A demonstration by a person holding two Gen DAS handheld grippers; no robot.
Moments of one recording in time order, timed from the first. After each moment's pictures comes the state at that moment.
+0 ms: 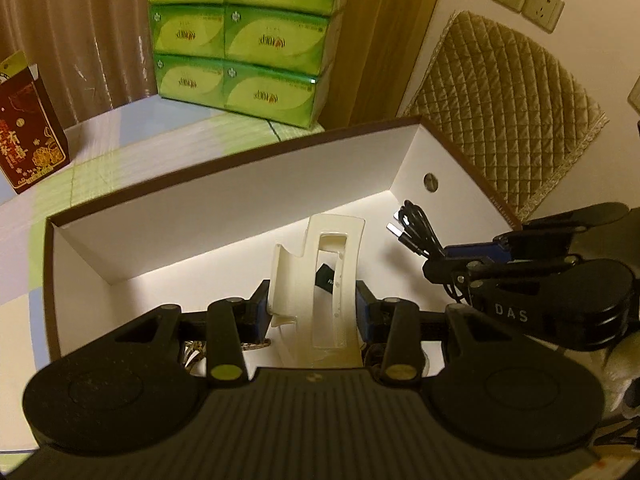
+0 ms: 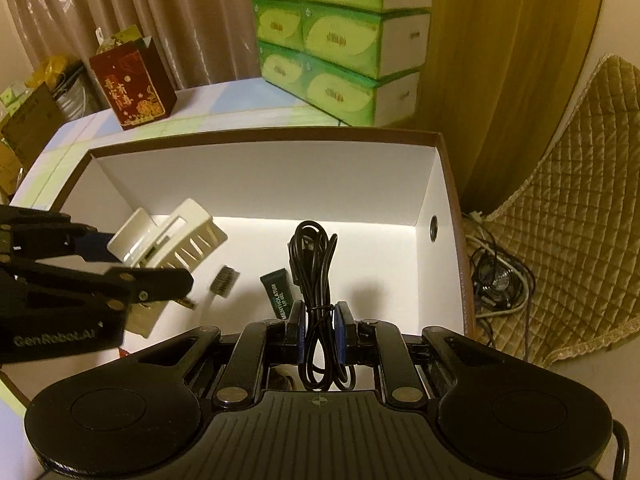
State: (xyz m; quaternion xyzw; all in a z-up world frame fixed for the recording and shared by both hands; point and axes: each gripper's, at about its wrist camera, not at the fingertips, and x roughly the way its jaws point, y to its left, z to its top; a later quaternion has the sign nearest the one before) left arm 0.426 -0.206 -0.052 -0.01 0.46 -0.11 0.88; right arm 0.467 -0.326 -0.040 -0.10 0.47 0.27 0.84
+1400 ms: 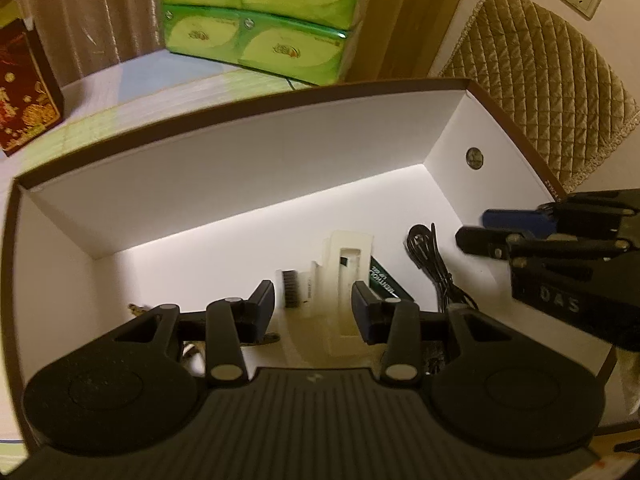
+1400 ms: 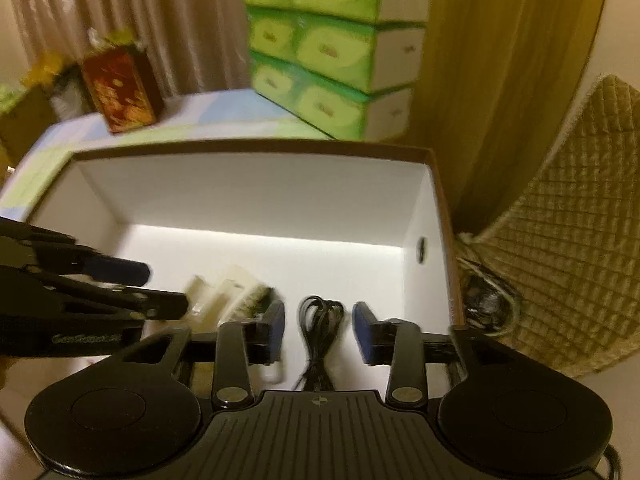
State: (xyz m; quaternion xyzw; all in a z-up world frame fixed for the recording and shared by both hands) left arm 0.443 -0.198 -0.085 -0.03 0.50 -0.08 0.86; right arm 0.476 -0.329 -0.049 -0.12 0.43 0.27 0.85
